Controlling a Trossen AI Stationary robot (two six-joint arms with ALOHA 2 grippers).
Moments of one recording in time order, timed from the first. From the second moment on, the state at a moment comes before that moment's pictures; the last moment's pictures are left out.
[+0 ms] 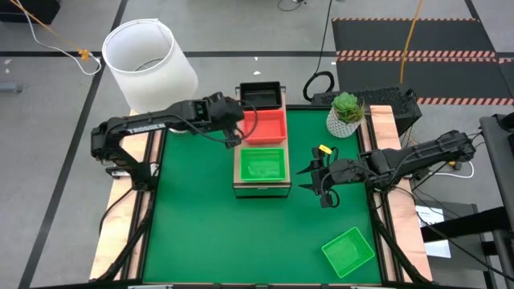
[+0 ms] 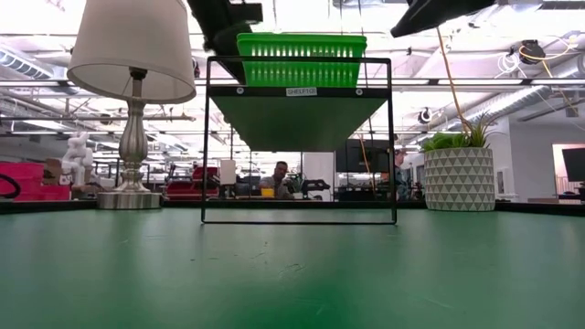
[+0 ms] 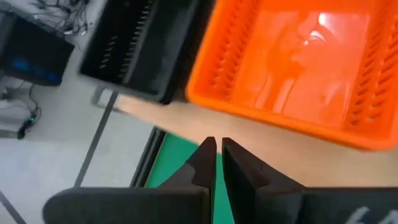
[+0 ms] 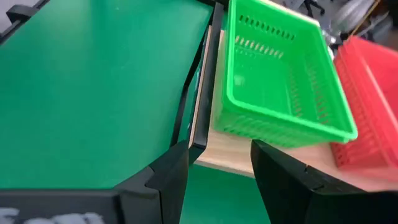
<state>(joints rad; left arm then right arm) 0.27 1.56 1.51 -0.89 -0.39 0.11 0.24 1.05 0.89 -0.46 0.24 -0.17</state>
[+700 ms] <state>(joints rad) -0.17 1.39 1.51 -0.97 -0.57 -0.15 0.64 1.09 0.99 -0.78 0.31 0.59</state>
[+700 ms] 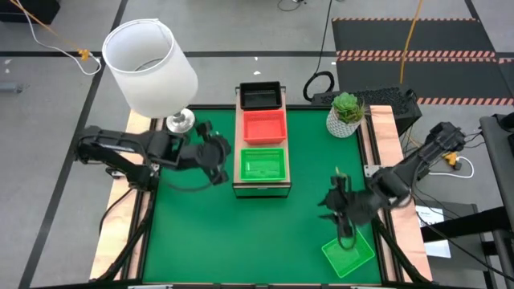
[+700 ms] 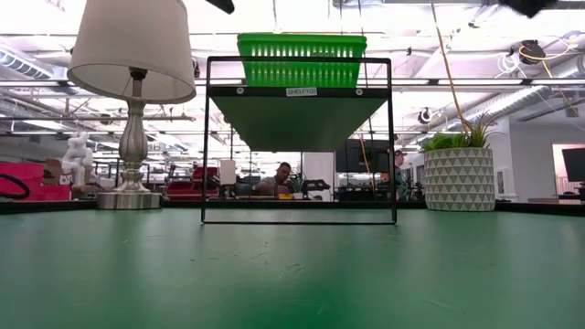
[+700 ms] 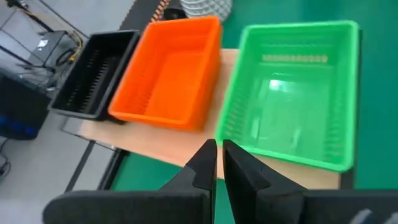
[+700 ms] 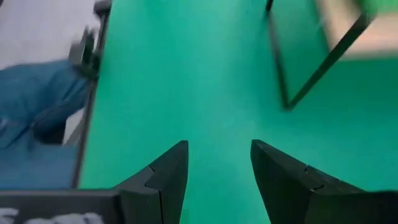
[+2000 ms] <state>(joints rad) -0.40 1.38 1.31 -0.58 -0.57 -0.19 1.27 1.50 1.03 -0.89 0.00 1.26</state>
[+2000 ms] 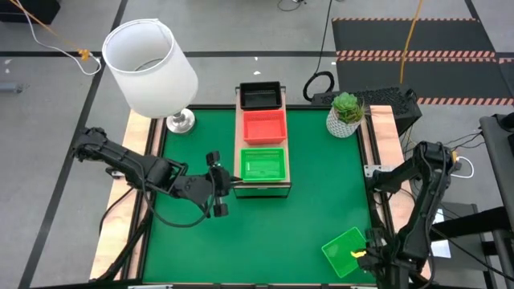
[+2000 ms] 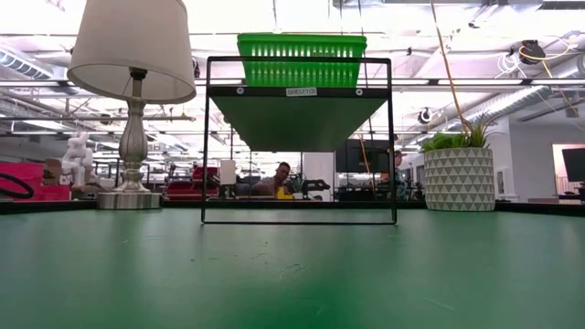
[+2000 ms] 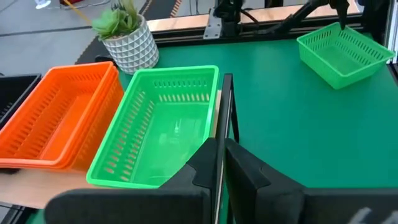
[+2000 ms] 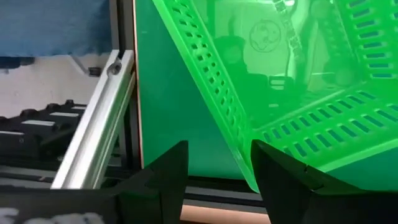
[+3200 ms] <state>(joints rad) -0.40 1.38 1.31 -0.58 -0.56 -0.16 1.26 1.50 0.94 -0.79 0.05 1.15</state>
